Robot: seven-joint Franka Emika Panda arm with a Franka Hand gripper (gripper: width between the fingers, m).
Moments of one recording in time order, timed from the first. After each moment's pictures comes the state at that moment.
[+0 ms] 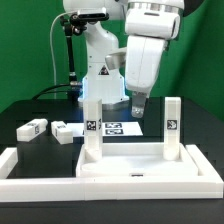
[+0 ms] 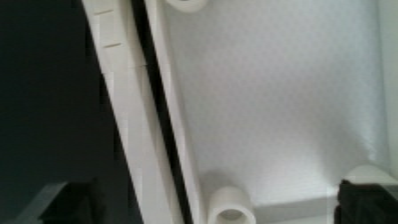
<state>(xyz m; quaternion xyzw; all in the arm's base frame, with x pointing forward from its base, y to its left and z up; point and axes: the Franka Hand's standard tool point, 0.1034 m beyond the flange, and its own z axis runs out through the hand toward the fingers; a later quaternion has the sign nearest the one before) 0.637 0.020 0.128 0.81 0.58 -0.03 0.07</state>
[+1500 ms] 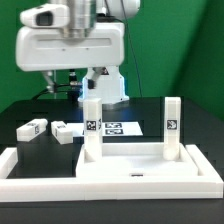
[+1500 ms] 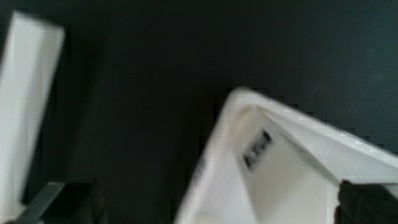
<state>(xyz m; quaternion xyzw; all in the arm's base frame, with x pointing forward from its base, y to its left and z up) 0.522 -0.126 0.152 0.99 0.13 -0.06 0.01</state>
